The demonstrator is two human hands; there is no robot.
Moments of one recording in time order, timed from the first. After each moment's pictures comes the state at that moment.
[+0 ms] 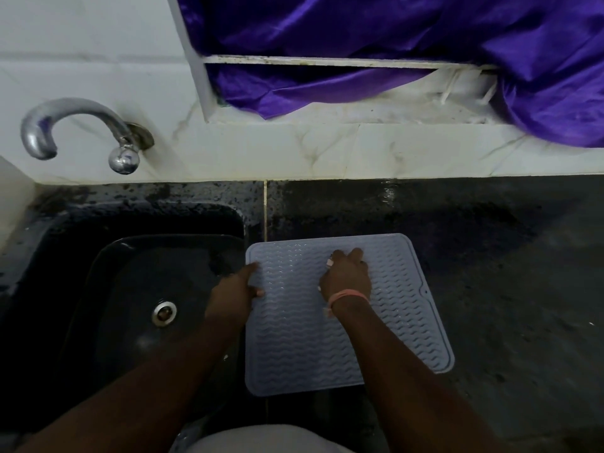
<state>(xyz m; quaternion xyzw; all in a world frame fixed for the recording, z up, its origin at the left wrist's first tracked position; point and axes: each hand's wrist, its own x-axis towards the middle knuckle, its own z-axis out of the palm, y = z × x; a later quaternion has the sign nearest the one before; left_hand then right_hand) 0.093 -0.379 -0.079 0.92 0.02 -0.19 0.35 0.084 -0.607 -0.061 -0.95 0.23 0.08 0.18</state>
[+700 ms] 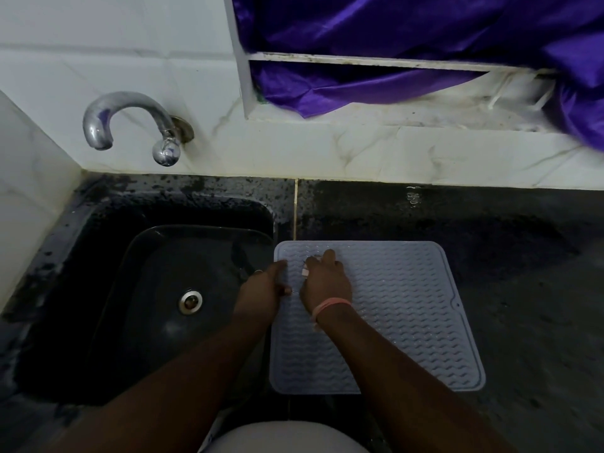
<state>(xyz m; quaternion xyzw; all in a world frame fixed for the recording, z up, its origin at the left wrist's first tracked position) 0.090 -0.382 -0.073 0.93 0.02 -0.16 0.34 0.091 -0.528 -0.065 -0.98 0.07 0.10 0.18</state>
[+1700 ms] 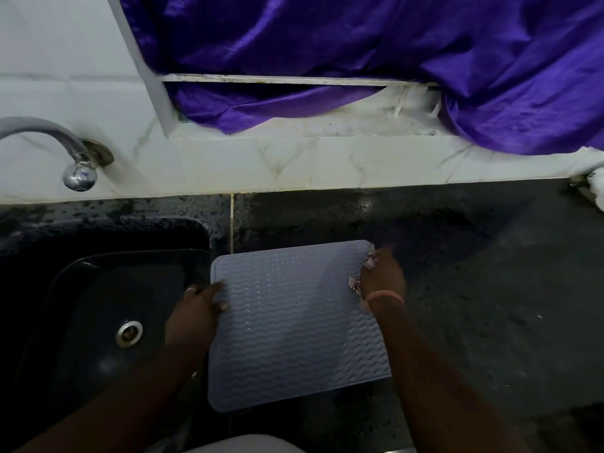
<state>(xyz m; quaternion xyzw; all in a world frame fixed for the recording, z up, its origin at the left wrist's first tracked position) 0.076 -0.383 -0.087 0.97 0.00 -0.11 0.22 0.068 -0.747 -0.046 -0.89 0.37 -0.01 0.28</state>
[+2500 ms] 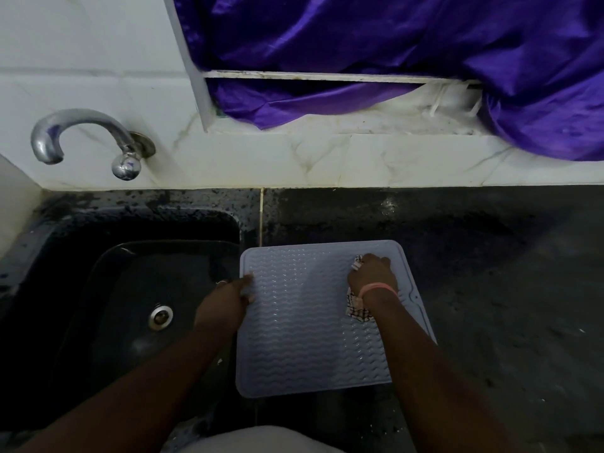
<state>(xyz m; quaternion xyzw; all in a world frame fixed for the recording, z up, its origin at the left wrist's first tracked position) 0.087 -0.369 -0.095 0.95 -0.03 -0.17 0.25 0.091 -0.687 -0.066 -0.93 0.27 0.11 0.25</state>
